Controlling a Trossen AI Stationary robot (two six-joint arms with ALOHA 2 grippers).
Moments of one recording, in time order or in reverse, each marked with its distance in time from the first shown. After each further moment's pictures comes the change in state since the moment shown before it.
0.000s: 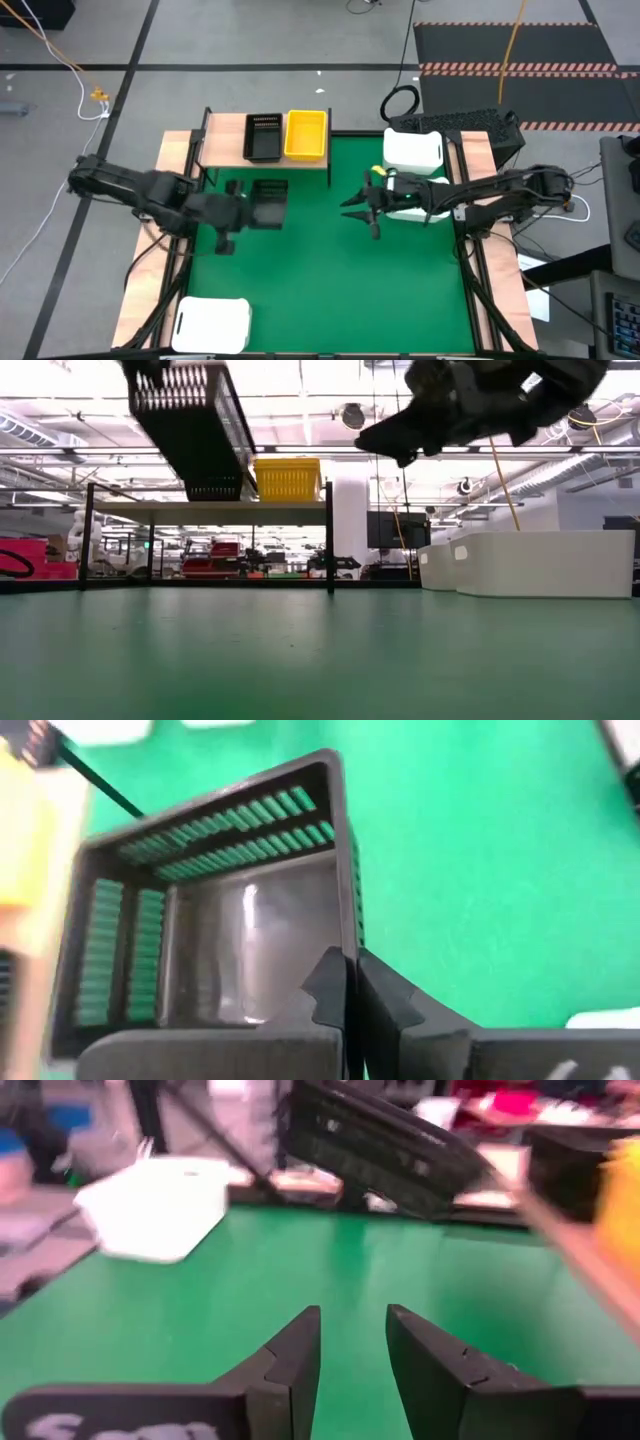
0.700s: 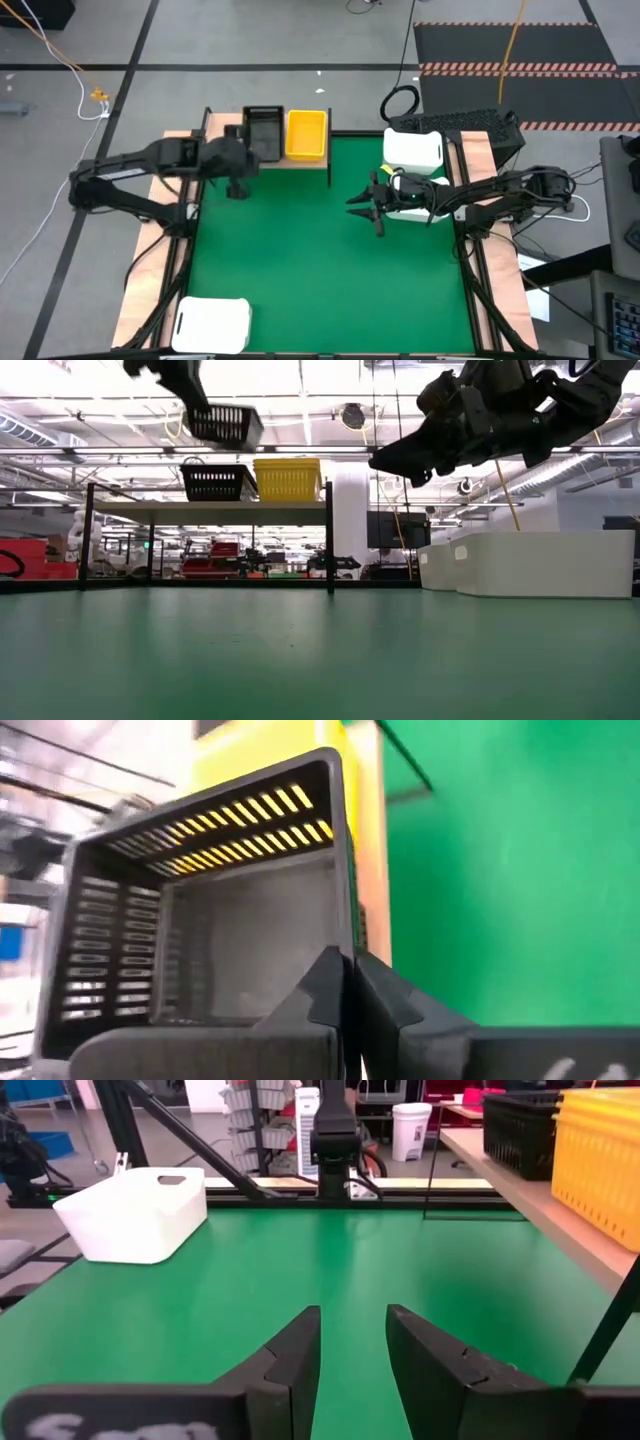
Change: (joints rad) left arm 0.439 0.073 0.140 -0.039 -0.213 0.588; right arm -0.041 0.000 -0.110 0.127 0.000 0.060
